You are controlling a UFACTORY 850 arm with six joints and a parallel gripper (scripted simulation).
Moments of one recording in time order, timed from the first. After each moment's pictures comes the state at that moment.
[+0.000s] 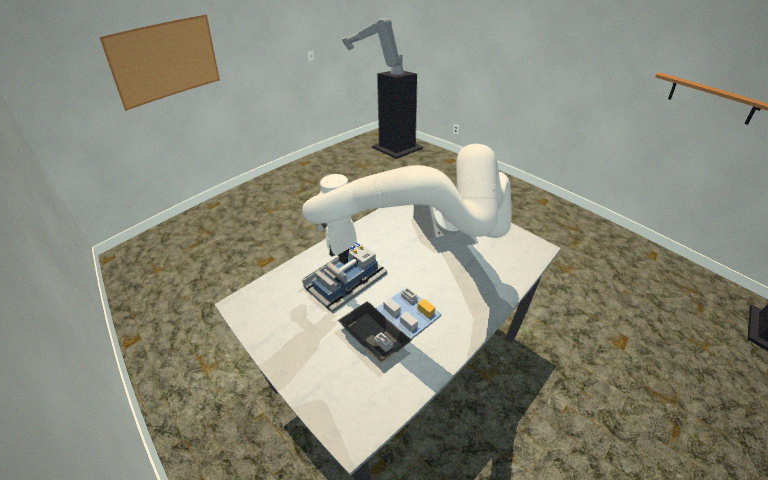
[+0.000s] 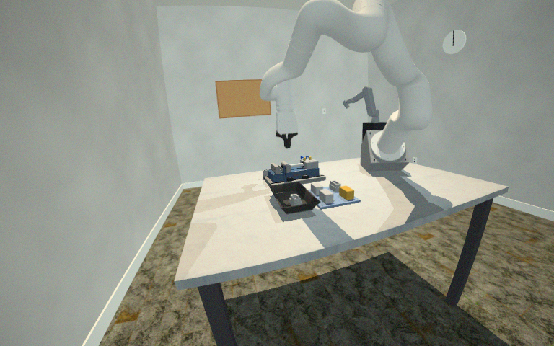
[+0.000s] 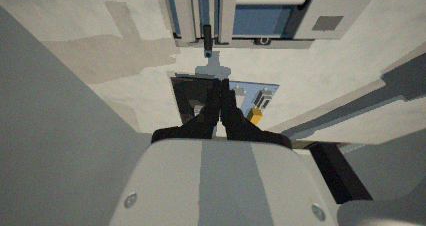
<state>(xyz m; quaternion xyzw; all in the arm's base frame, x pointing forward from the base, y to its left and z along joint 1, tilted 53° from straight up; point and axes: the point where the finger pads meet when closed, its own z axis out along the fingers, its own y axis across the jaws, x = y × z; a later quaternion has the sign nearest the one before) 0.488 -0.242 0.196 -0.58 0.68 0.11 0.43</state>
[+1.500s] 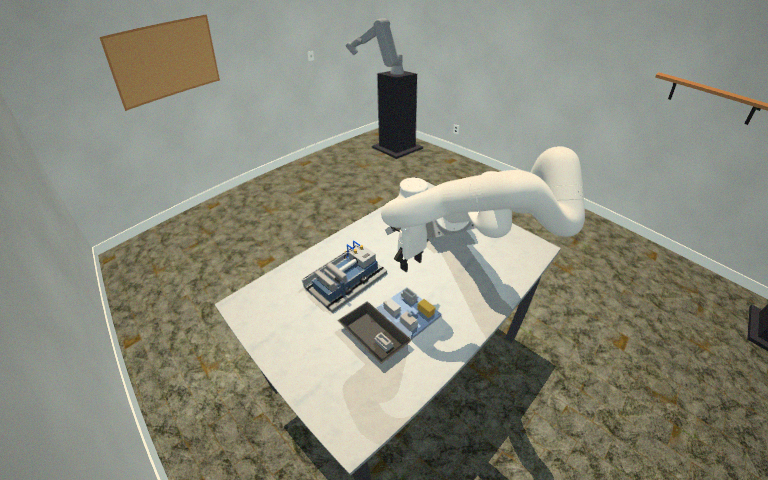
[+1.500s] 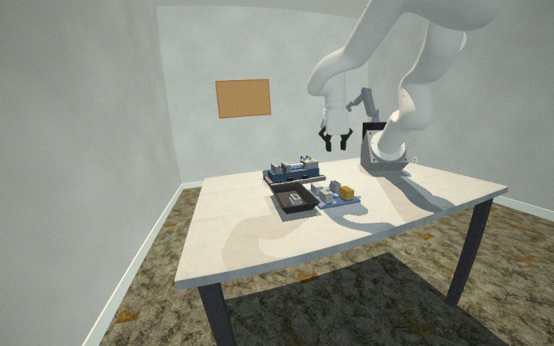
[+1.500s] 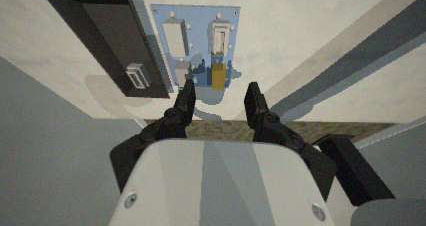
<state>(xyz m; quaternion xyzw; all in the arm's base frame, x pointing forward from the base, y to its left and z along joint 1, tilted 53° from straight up) 0.344 -0.065 0.265 -0.56 0.70 0.12 0.43</state>
